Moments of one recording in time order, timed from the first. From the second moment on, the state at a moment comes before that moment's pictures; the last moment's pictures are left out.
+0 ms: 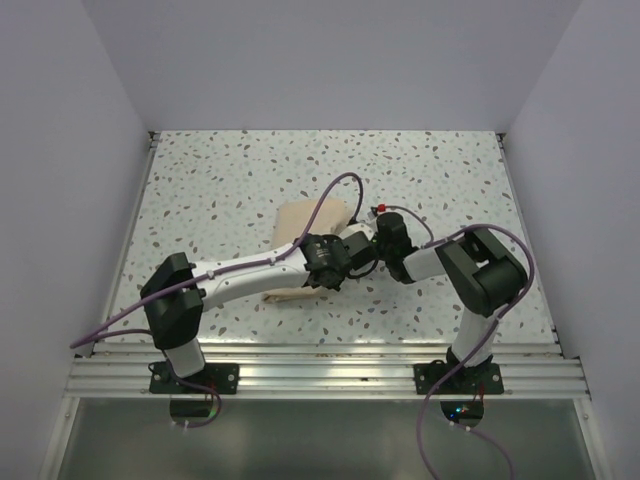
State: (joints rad) left arm -1.11 1.73 1.38 -0.82 -0.47 -0.41; right arm 0.50 1.84 0.68 0.70 -0.49 1.33
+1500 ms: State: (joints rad) left arm -0.96 2.11 1.82 -1.10 -0.52 -0.57; right arm 0.27 1.51 0.70 0.05 -0.66 0.87
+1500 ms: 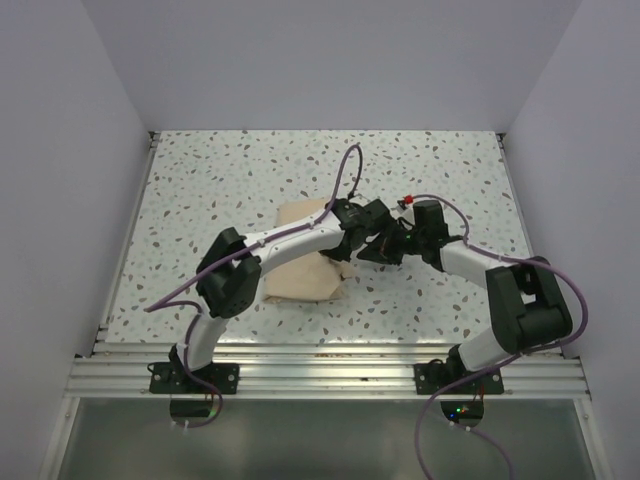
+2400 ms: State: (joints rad) left arm -0.91 1.99 1.76 -1.02 -0.32 -0.54; right arm 0.39 1.58 0.77 0.07 -0.80 0.84
